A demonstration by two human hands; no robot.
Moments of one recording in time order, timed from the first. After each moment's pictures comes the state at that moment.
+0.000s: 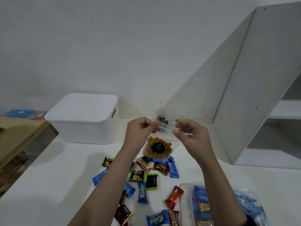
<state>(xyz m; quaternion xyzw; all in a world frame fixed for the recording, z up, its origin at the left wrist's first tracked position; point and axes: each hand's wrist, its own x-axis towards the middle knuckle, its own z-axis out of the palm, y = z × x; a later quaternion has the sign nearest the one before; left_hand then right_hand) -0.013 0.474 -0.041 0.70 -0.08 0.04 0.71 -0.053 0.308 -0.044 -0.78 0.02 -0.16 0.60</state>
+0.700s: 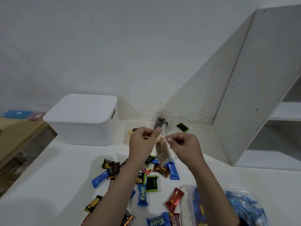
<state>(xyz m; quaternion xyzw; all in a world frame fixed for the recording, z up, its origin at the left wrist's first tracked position) -0.020 0.466 -0.069 0.77 0.03 0.08 0.64 -0.047 0.326 -0.065 -0.80 0.06 -0.08 0.59</state>
